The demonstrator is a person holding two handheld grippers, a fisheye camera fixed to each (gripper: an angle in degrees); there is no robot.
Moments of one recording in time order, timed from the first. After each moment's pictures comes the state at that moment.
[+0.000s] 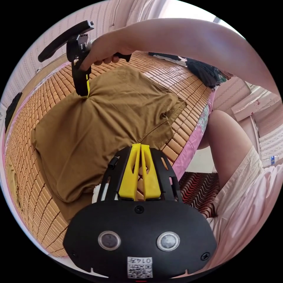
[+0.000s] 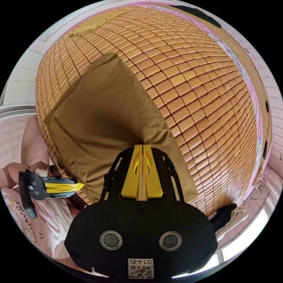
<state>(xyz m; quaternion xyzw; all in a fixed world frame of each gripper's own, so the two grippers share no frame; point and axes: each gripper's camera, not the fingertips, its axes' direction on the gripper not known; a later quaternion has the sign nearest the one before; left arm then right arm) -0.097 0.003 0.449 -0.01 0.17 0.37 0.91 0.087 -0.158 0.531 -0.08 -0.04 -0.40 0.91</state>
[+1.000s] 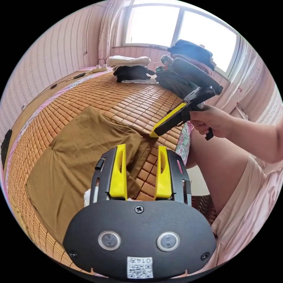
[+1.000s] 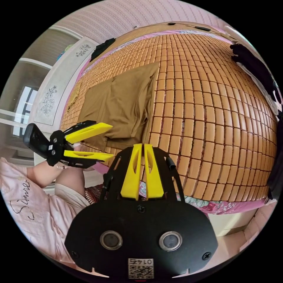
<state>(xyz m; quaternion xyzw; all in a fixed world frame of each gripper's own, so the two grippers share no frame) 0.048 0.060 0.392 0.09 0.21 0.46 0.86 0.401 0.143 0.648 0.06 -0.30 -0.02 0.95</state>
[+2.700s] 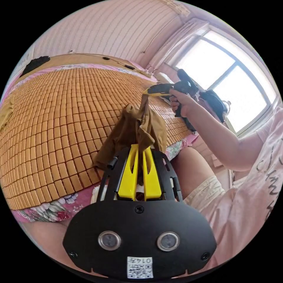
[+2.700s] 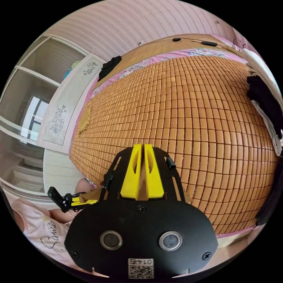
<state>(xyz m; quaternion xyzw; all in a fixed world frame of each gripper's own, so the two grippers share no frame) -0.214 0.074 0.417 0.07 0.30 0.16 0.94 0.474 0.142 0.667 0.12 -0.32 0.01 0.94</state>
